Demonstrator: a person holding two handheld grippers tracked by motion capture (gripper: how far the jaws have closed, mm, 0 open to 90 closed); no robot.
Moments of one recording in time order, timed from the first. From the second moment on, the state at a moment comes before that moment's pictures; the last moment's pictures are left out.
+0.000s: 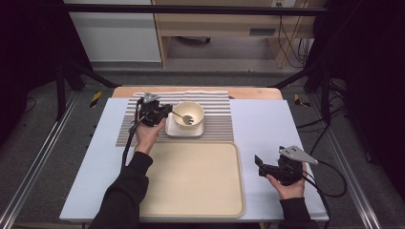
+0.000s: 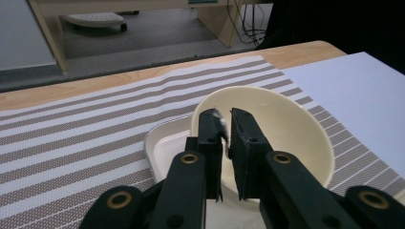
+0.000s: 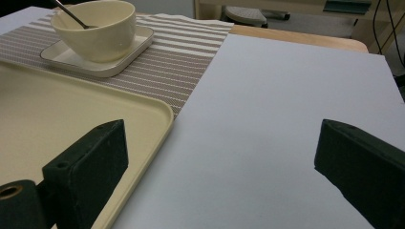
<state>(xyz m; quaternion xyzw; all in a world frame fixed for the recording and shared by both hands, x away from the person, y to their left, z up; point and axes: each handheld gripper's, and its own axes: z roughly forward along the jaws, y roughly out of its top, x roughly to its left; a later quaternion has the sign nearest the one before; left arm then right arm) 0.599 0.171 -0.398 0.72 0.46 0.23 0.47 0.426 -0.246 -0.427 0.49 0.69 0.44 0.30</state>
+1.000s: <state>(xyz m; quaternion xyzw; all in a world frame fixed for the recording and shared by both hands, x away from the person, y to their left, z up) 0.551 0.177 -0.346 0.70 0.40 0.26 0.53 0.425 -0.246 -0.426 0.49 0.69 0.44 0.30</state>
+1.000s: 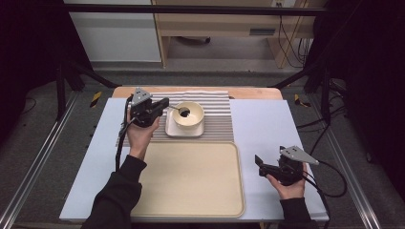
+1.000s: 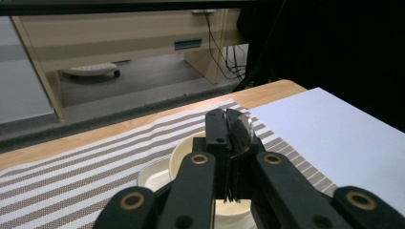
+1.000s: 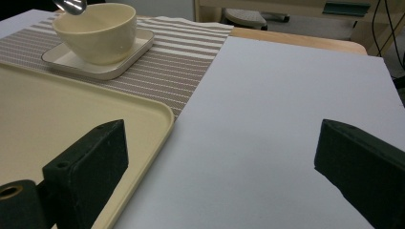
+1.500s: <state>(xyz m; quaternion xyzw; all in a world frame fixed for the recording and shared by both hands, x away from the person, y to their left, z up) 0.493 0.182 -0.332 0.73 0.35 0.25 0.54 0.424 -0.247 -0.425 0.49 0.69 0.44 0.30</state>
